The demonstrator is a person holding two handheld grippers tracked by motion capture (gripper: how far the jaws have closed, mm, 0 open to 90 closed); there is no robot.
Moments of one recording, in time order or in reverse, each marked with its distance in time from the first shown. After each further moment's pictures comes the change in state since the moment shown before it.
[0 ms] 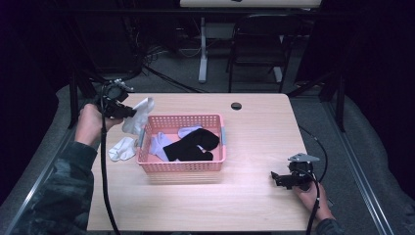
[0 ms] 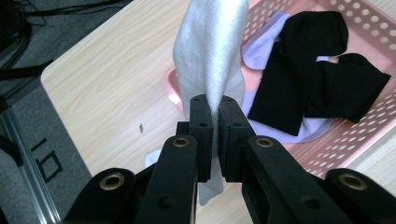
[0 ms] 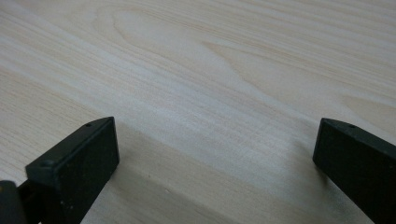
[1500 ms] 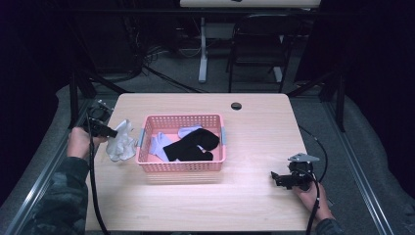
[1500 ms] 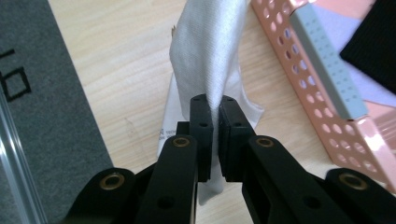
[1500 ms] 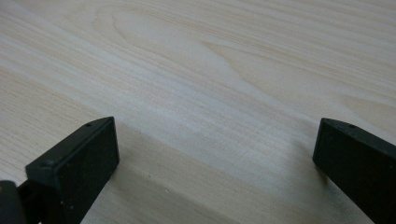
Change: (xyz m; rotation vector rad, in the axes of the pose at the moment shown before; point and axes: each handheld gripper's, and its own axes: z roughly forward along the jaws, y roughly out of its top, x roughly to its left) left arm 0.060 -0.086 0.080 0.187 -0.021 -0.257; right arm 0.000 0.000 0.000 0.000 0.000 0.000
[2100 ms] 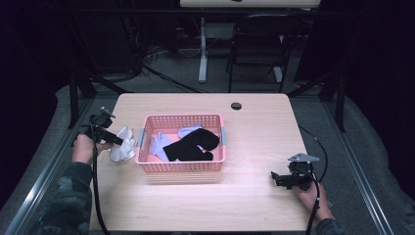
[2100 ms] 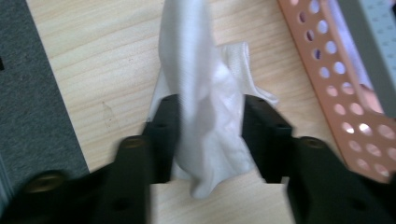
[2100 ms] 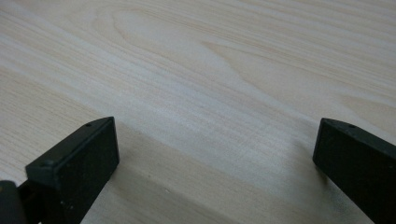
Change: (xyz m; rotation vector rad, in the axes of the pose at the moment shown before) left arm 0.004 -0.015 0.020 0.001 -0.030 -0.075; right arm 0.000 0.000 0.000 0.000 0.000 0.000
